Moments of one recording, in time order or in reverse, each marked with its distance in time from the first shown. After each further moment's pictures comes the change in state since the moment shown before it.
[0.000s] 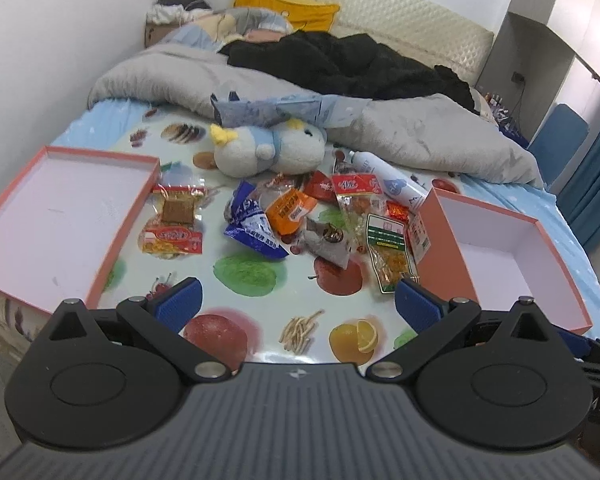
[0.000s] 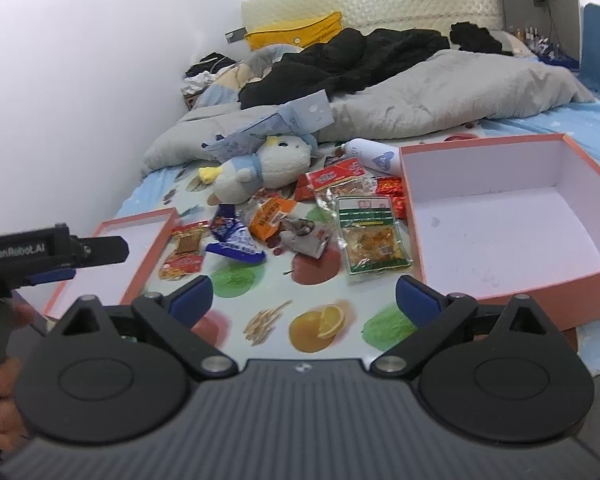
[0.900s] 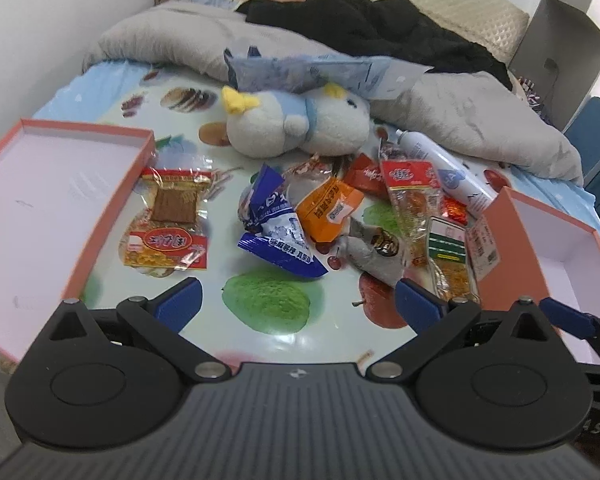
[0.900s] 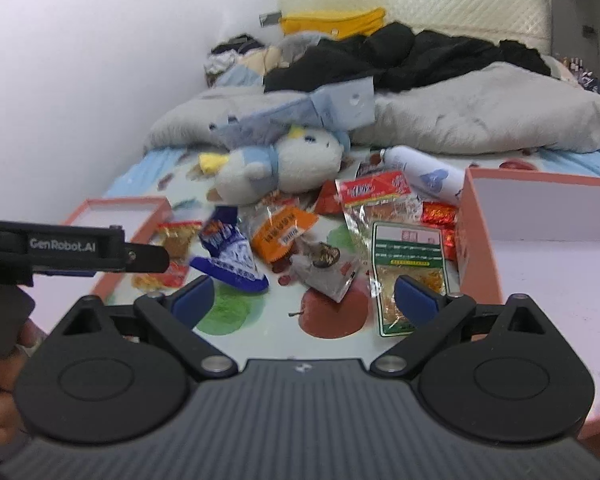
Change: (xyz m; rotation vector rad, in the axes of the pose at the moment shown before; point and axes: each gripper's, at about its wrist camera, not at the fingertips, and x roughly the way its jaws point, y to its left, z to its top) left arm 0.156 0.047 0.034 -0.047 0.099 0.038; right arm 0.137 0.024 0.022 -0.143 0.043 0.049
